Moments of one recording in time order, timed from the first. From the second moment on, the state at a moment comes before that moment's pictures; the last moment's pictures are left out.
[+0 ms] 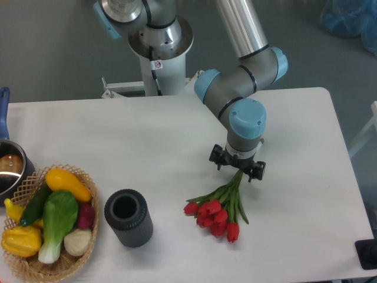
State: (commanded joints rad) arm 2.59 -2.04 -1.80 -0.86 1.59 1.02
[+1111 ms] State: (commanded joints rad) arm 2.61 -2.05 -1.78 -0.87 1.59 1.03
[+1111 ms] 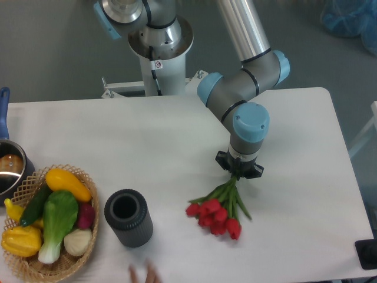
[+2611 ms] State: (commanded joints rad) arm 2.65 -1.81 -1.52 -0.94 1.03 0.90
